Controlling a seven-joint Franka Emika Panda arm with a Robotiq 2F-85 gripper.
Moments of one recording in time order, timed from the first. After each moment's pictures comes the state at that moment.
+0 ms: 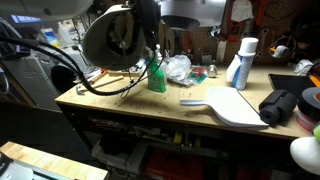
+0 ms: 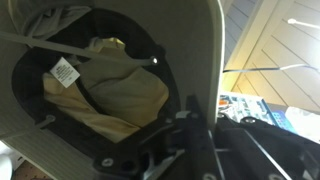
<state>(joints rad) -1.55 0.77 0.84 -1.24 0.94 1.12 -0.43</state>
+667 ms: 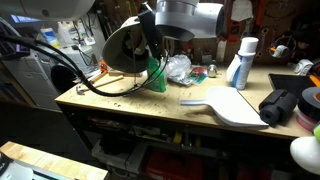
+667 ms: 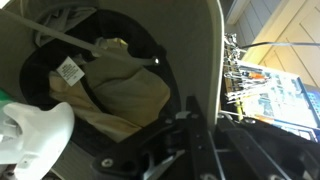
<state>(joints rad) -1.56 0.74 0.82 -1.34 0.92 1.35 -0.57</state>
